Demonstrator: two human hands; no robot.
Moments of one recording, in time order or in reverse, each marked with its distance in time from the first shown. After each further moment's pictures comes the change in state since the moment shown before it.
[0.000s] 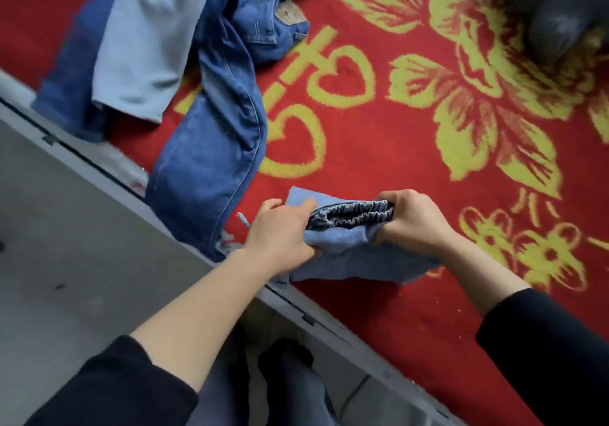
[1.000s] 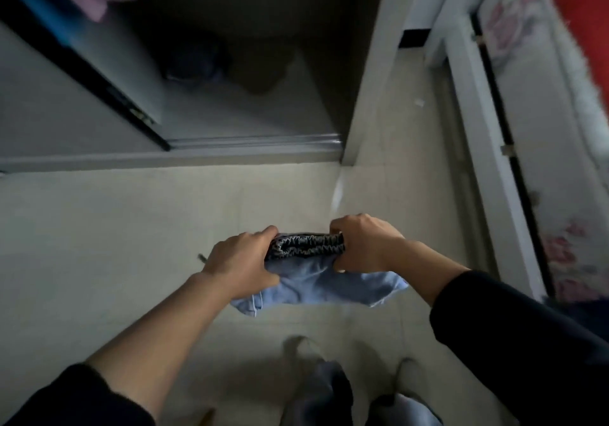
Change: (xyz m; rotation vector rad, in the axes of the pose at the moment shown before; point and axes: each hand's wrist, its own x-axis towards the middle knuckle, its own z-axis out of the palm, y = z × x) left_hand -0.643 -0.503 -0.009 -0.304 0.157 -0.990; right_hand -0.174 -0.662 0.504 -0.748 -0.702 -0.940
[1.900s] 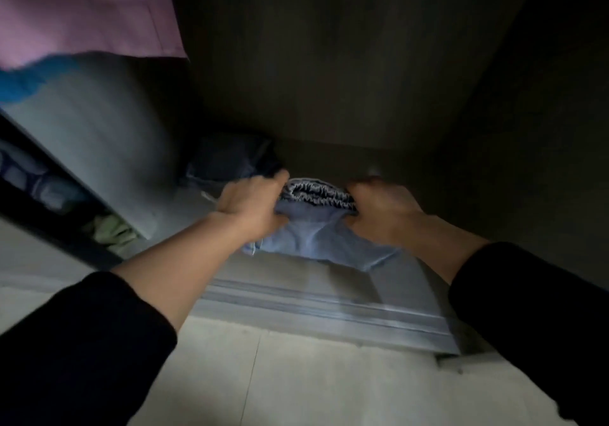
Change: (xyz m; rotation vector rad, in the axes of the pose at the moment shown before) left_hand 0.486 -0.280 -0.107 0.231 0.549 -0.093; right_hand 0.539 -0.011 -0.163 -0.439 0.595 -0.154
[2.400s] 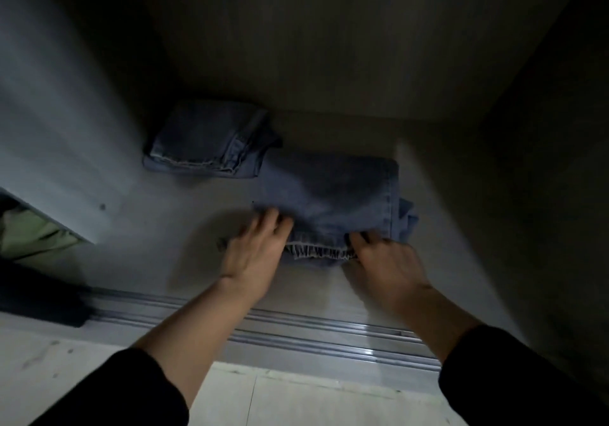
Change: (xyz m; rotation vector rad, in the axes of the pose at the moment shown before) left_hand 0.034 -0.019 0.221 0.065 0.139 0.048; right_hand 0.042 0.007 0.223 -0.077 -0.003 0.060
